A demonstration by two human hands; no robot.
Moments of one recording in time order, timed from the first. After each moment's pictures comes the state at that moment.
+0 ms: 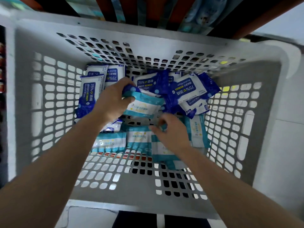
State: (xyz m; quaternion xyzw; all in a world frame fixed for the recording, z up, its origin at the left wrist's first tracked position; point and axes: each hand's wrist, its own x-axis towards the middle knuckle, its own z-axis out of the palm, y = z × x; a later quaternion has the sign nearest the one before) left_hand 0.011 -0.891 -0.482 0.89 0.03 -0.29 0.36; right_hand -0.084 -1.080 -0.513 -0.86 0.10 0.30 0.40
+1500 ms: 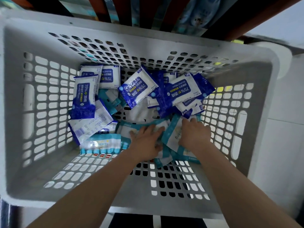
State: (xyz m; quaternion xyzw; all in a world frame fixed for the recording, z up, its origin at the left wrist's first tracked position) left_hand -0.108 -0.968 -0.543 0.82 -0.12 -0.54 0.15; right_hand -0.073 -1.135 -0.510 -0.86 0.04 0.50 -0.05
